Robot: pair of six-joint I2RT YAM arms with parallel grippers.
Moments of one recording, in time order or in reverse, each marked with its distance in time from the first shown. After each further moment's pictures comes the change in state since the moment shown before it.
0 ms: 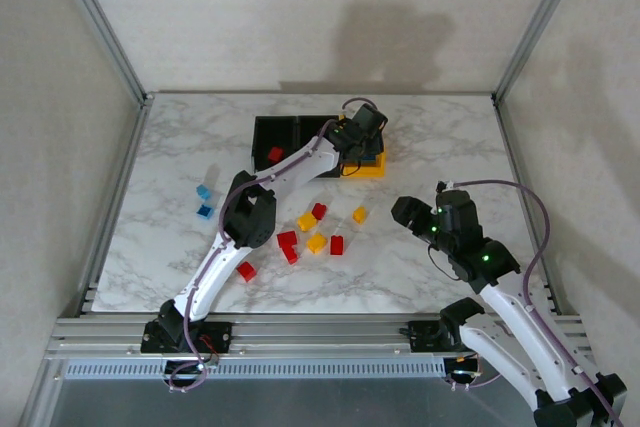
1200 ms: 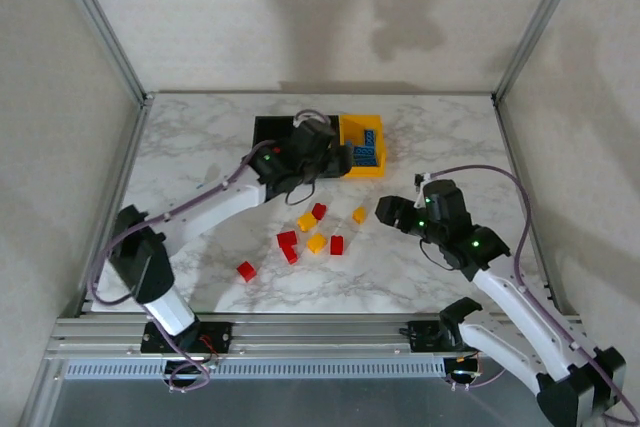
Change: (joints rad) left arm -0.039 -0.893 -0.961 0.155 0.049 0.039; right arm 0.090 0.148 0.071 0.042 -0.094 -0.156
